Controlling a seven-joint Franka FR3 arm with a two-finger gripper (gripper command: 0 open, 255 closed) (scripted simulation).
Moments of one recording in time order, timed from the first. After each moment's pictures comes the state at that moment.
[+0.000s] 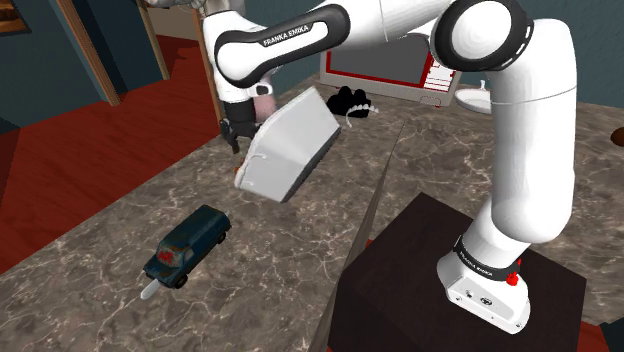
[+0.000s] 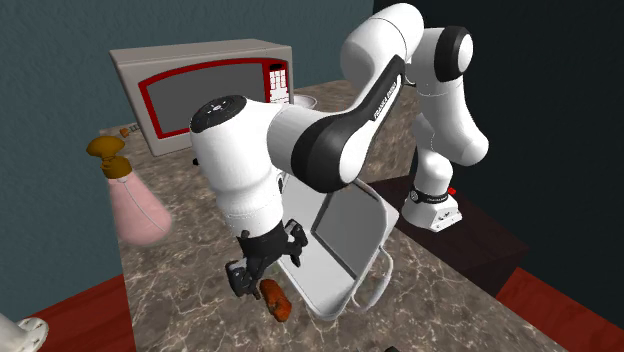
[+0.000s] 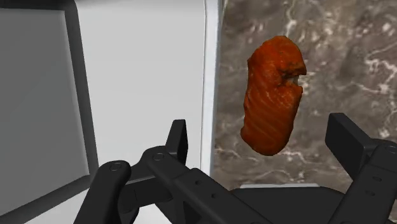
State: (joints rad) arm 0.06 0.48 0.43 -1.50 -0.13 1.83 1.65
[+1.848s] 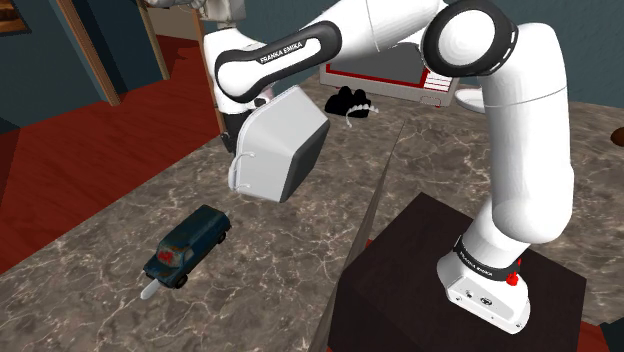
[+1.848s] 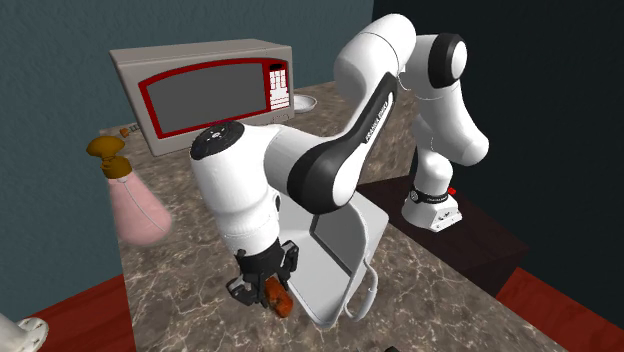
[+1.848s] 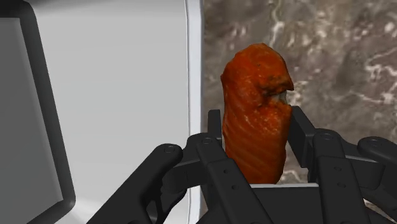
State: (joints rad) arm 0.07 0.53 0.42 -1.50 -0.14 1.90 1.68
